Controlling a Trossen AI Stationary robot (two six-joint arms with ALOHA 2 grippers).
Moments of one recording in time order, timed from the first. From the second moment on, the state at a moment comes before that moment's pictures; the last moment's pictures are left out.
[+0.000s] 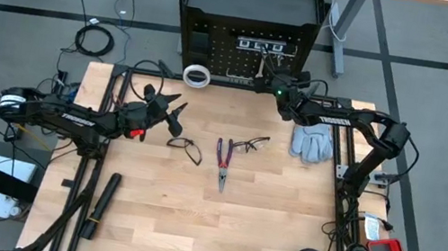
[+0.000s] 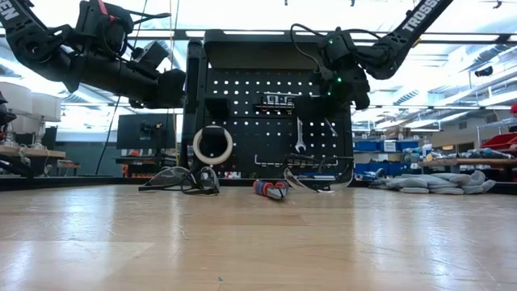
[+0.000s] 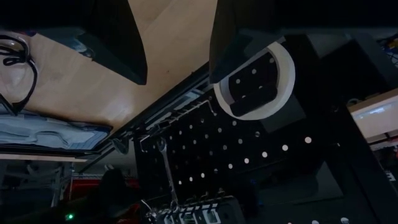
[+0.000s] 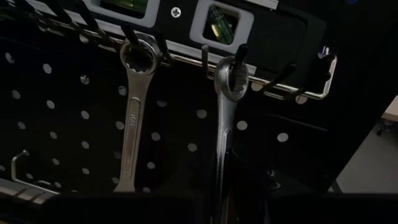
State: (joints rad) left arm 0.26 1.14 0.26 0.79 -0.56 0.08; right arm -0.54 1.68 0.93 0.44 0.84 0.05
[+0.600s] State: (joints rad) left arm 0.26 1.14 0.26 0.79 -0.56 0.08; right arm -0.56 1.68 0.98 0.39 0.82 0.00
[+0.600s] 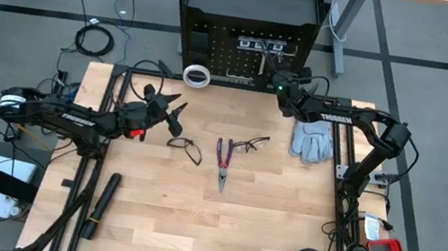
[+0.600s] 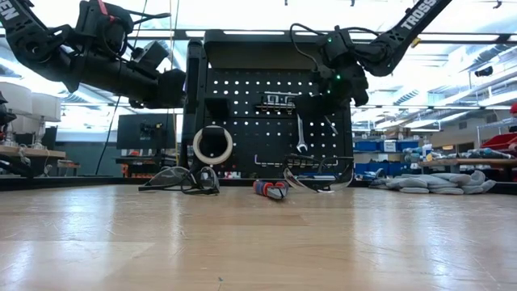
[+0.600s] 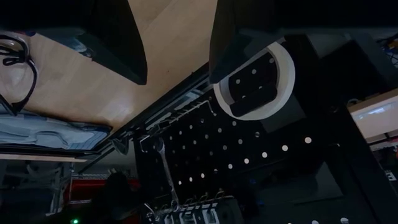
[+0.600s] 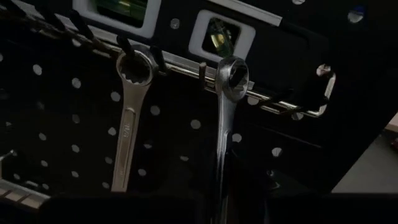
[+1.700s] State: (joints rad) left arm 0.26 1.14 0.26 0.79 -0.56 0.07; right arm -0.52 1.65 0.98 0.31 0.87 0.03
